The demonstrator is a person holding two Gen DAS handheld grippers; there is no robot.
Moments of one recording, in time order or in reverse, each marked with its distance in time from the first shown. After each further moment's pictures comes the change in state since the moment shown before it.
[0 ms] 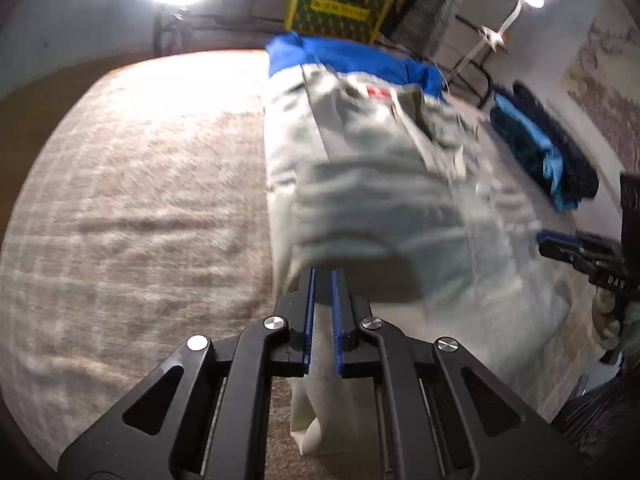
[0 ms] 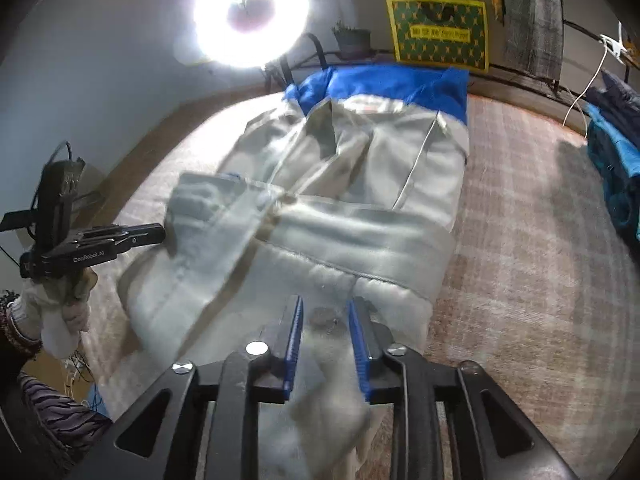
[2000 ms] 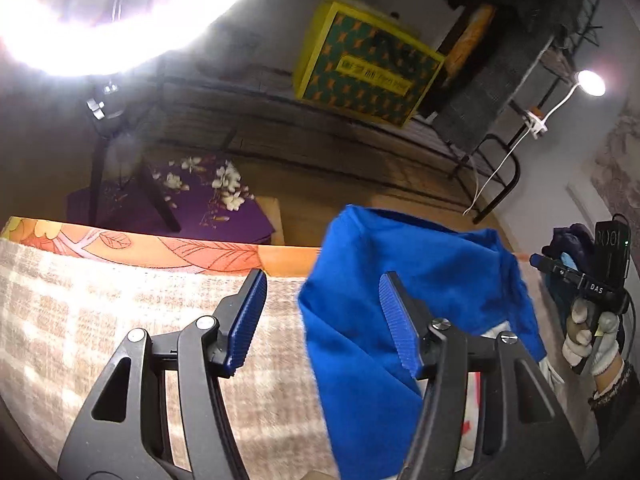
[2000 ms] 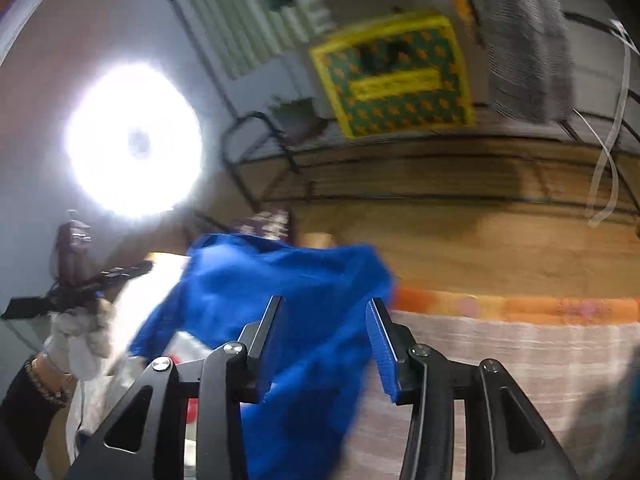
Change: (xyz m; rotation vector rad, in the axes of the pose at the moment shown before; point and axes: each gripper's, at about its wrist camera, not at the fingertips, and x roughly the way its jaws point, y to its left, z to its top) left arm 0.187 0.096 0.300 -0.049 -0.078 -0.087; right arm 0.145 -0.207 0.255 0.148 -0.159 0.059
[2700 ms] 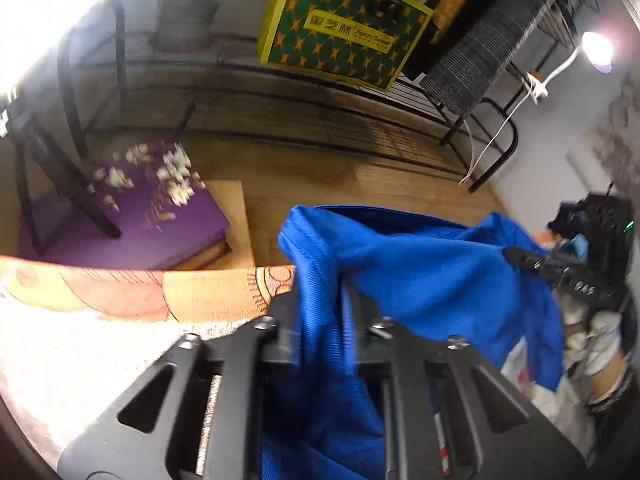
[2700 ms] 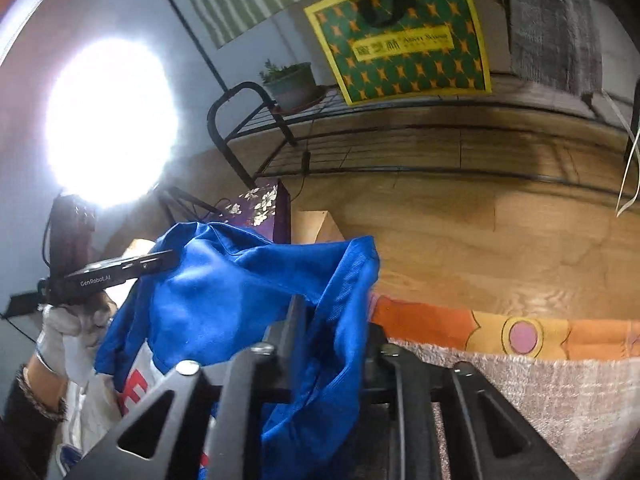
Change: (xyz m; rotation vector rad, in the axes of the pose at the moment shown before) left arm 0.070 -0.044 0.014 0.096 0.086 0.001; right arm 0.068 0.005 0.012 -0.039 0.073 0.013
